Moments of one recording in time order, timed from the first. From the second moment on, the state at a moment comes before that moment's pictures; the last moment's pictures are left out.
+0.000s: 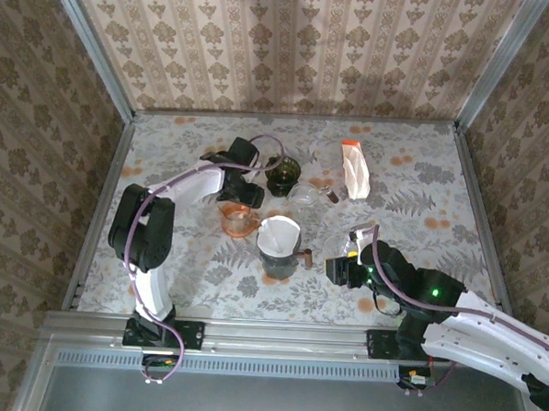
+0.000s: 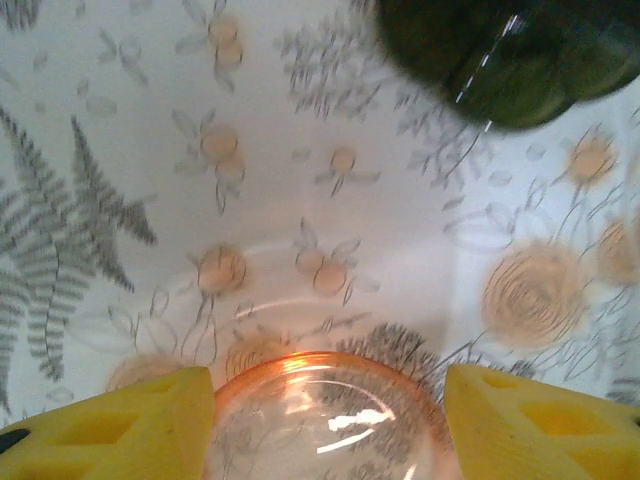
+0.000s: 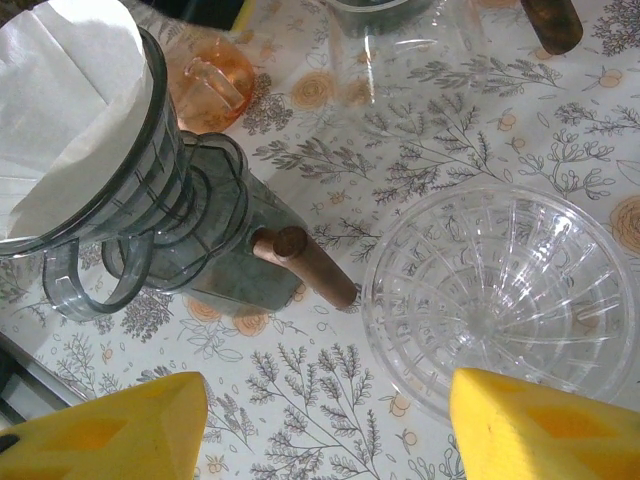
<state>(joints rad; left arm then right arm) -0.52 1.84 1.32 -0.71 0.02 -0.13 0.95 0.65 0.63 -0.67 0.24 0.60</state>
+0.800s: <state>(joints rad) -0.50 1.24 0.76 -0.57 0.08 -0.46 1.08 0.71 0.33 -0.32 0.16 0.59</state>
